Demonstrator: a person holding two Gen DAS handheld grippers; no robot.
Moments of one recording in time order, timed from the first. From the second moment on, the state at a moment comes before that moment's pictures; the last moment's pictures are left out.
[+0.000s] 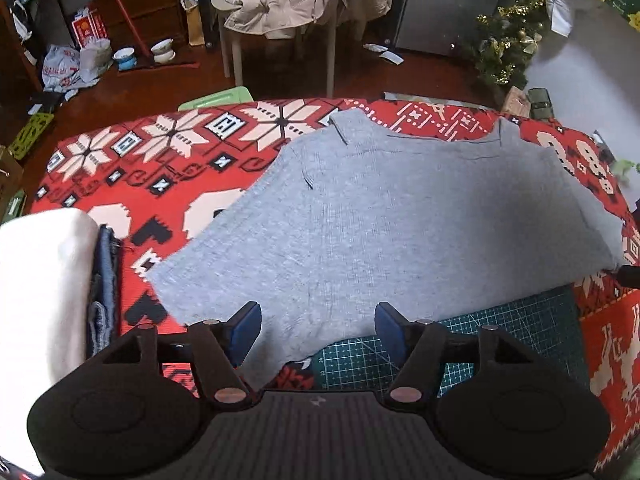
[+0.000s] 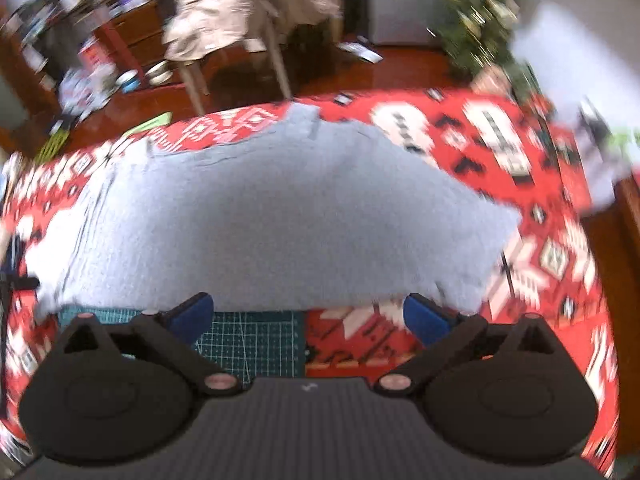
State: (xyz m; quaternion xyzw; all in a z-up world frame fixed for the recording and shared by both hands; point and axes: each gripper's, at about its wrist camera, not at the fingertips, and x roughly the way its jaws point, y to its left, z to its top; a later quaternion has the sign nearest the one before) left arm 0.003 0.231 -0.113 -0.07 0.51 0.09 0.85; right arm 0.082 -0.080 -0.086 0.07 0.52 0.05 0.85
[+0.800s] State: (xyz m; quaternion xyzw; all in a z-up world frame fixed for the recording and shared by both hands) left arm 0.012 0.240 -0.157 -0.11 0.53 0.10 0.83; right arm 0.115 -0.120 -0.139 0.00 0.54 0.03 0.84
